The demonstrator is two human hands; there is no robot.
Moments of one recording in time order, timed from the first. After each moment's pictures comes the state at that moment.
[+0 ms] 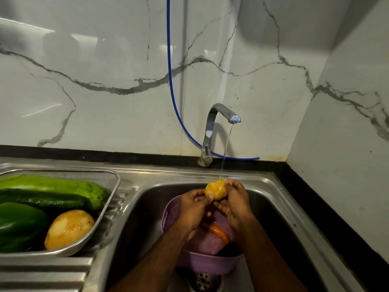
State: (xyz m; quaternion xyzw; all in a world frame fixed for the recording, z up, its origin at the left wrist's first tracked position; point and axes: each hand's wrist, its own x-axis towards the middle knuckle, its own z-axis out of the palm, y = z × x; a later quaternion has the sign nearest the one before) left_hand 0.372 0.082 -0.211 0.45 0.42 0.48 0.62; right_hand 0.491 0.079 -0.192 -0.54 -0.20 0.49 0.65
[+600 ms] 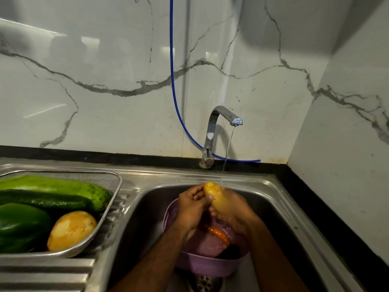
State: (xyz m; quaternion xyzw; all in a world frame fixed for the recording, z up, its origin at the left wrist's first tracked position) left_hand 0.366 0.083 -0.202 0.45 0.37 0.53 0.62; right_hand 0.495 0.062 -0.184 -0.58 -0.28 0.55 0.53
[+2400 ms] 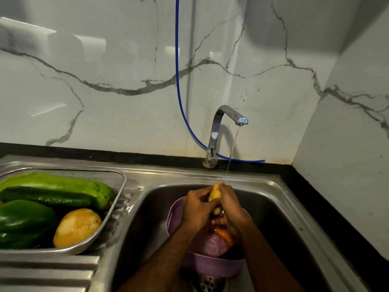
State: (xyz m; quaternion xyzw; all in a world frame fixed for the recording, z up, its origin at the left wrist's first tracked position) left_hand 0.365 0.082 -0.206 0.60 0.42 0.49 0.47; right_hand 0.466 0.066 -0.186 -0.61 -0.31 0.51 0.52
